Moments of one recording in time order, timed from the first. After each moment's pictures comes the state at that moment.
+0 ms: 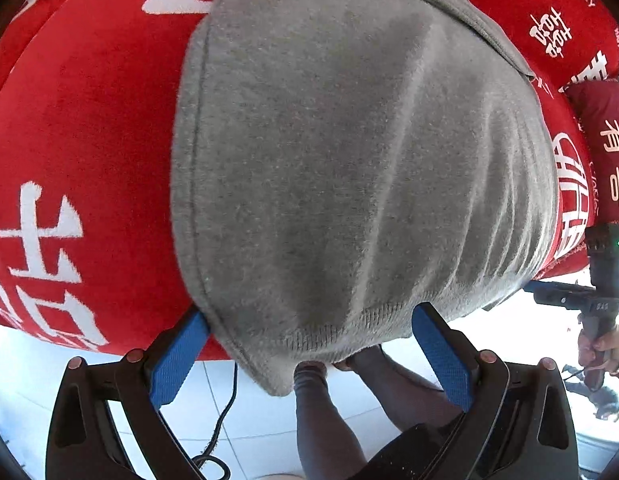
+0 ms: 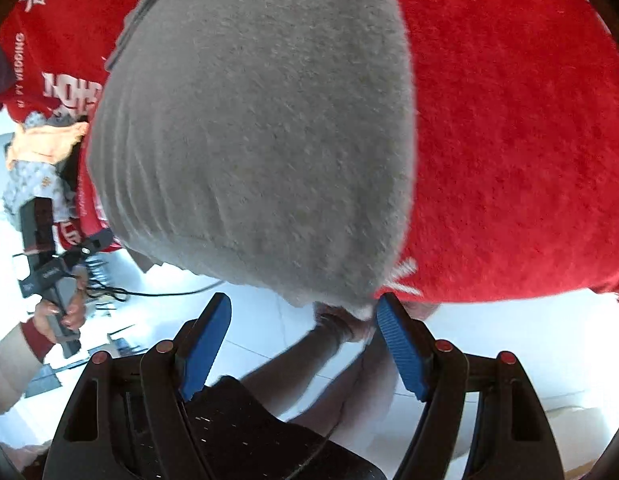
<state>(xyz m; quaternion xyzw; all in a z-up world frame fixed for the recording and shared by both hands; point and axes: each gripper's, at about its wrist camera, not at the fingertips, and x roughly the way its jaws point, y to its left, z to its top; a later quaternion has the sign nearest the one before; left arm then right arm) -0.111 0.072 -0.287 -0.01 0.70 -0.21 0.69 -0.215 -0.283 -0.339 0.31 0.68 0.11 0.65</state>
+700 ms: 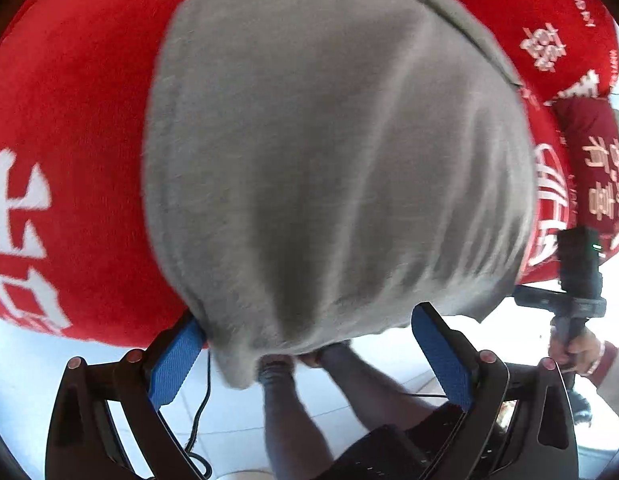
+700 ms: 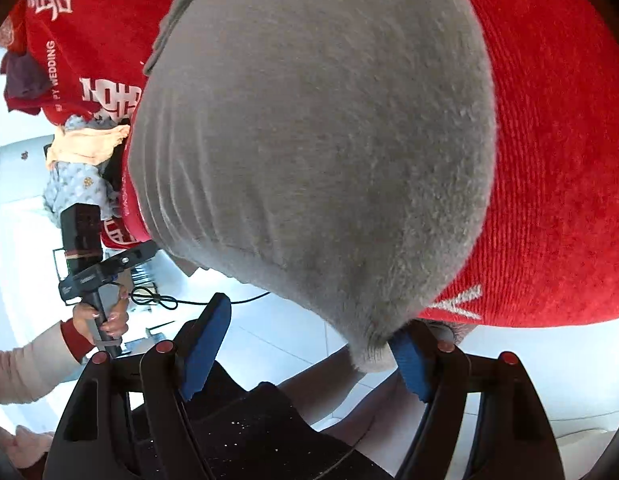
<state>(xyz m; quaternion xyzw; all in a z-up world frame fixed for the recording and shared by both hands) -0.117 0.060 -0.291 -0.06 0.70 -0.23 0.67 -0.209 -0.274 -0.348 0.36 0.66 0.17 0.64</state>
